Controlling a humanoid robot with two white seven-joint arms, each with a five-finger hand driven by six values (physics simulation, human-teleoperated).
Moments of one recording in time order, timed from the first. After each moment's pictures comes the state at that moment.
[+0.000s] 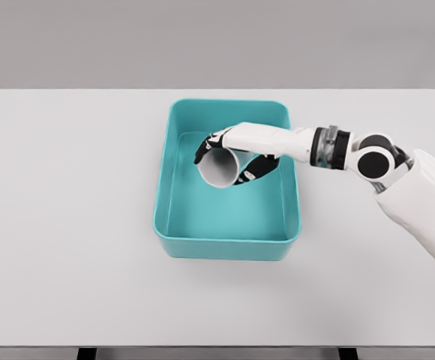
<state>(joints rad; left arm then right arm) 0.06 0.00 -0.09 -0.12 0.06 -0.04 -0.02 -0.72 -0.47 0.73 -1.41 0.12 -0.40 0.61</state>
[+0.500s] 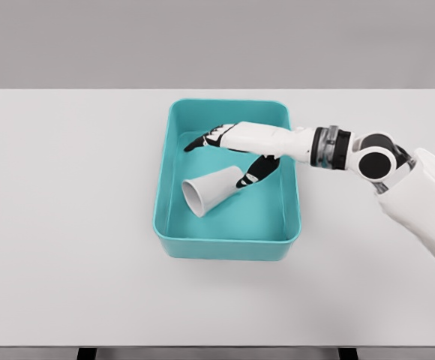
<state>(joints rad) 0.06 0.00 -0.09 -0.12 0.06 -0.04 -0.02 -0.71 -0.49 0.72 -1.46 0.12 -0.40 0.61</state>
